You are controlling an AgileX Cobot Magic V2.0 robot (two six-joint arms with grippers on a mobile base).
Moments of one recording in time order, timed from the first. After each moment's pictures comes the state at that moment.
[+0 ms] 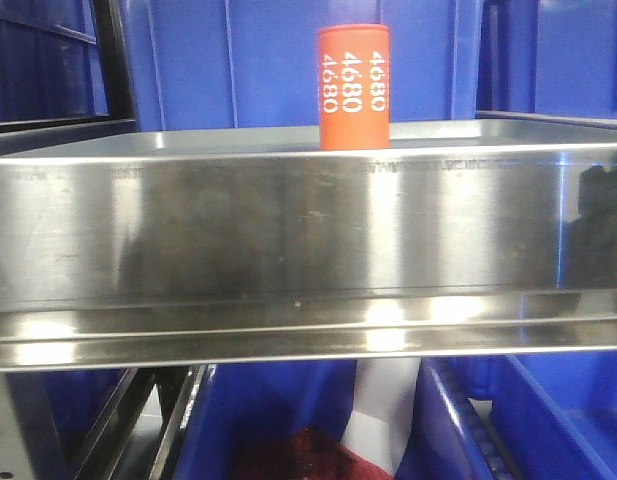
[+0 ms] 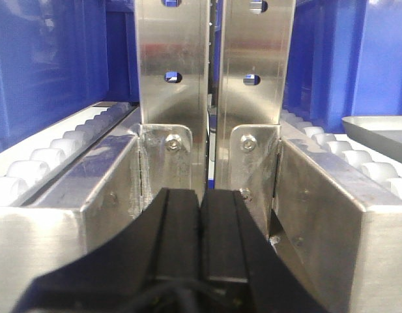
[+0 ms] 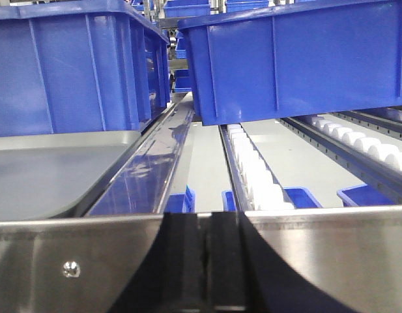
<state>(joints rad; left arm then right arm) -0.05 -0.02 0.03 -0.01 0.04 0.00 0.02 -0.01 0.03 -0.06 0.01 0.18</state>
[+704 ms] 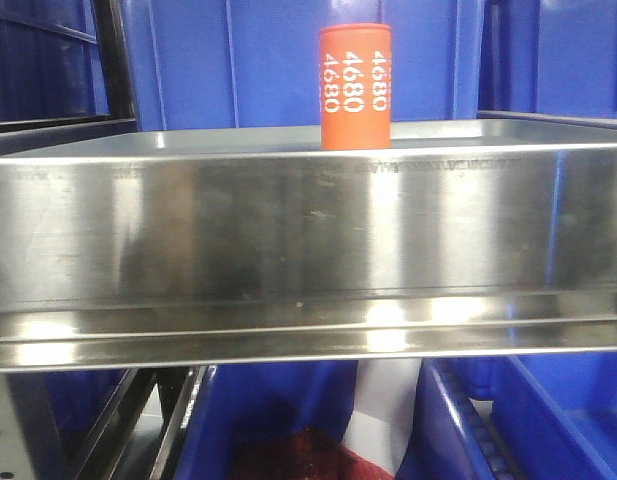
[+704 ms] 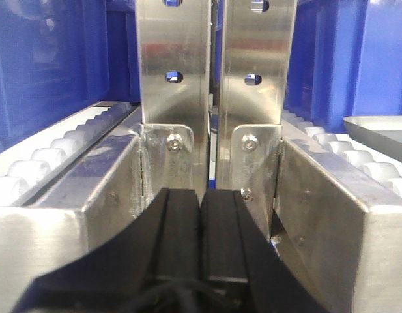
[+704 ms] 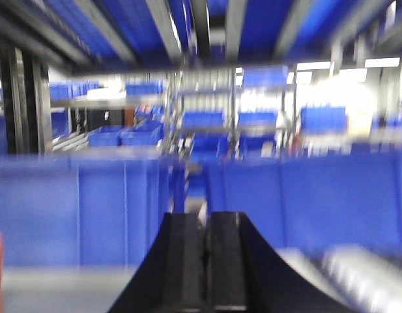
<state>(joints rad) -0.05 -0.02 0.03 -0.01 0.04 0.00 0.02 0.02 -0.17 -0.23 -0.13 0.31</state>
